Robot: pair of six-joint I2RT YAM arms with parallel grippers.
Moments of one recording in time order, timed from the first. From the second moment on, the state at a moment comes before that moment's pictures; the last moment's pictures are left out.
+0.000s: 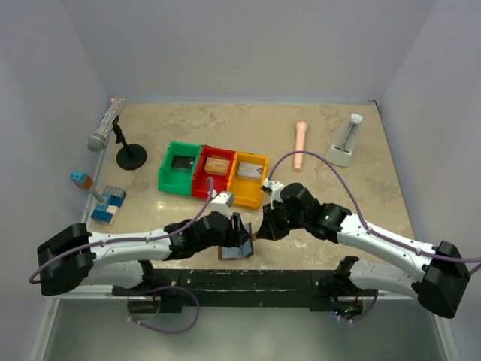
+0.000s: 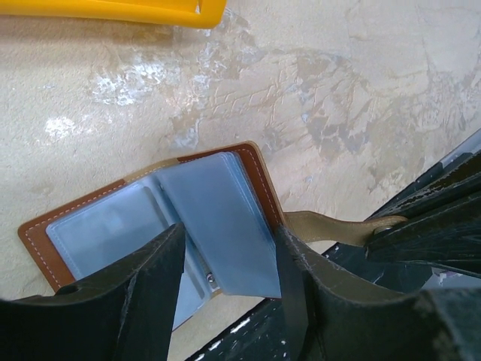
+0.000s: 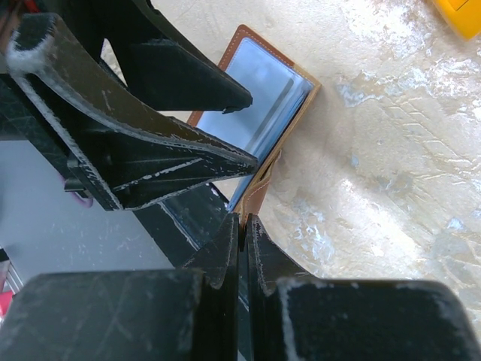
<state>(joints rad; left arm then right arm) -1.15 1.19 0.48 0.08 -0.24 -0.89 0.88 1.05 0.68 -0.39 -0.28 0.51</state>
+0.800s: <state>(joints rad) -1.15 1.04 0.35 -0.09 -0.35 -1.05 0.88 1.05 0.64 -0.37 -0.28 0.52</state>
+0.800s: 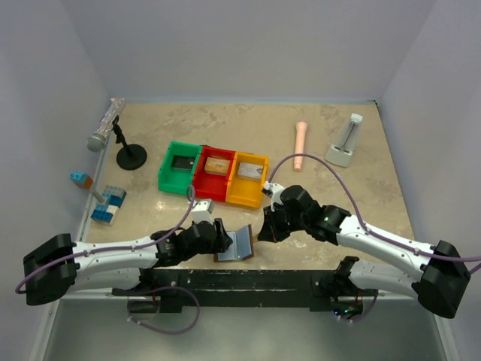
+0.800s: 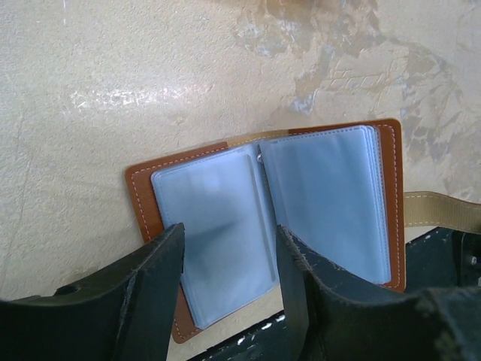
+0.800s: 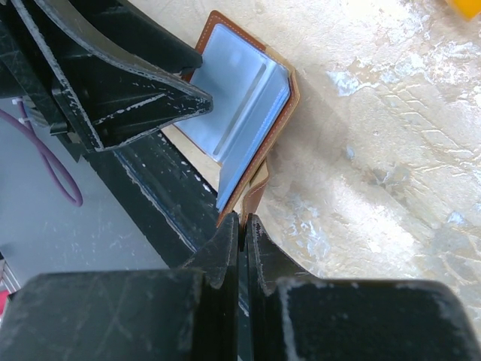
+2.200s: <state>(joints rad) -1.15 1.12 0.33 0.07 -0.23 -0.95 0.88 1.06 0.63 -0.36 -0.28 0.52</state>
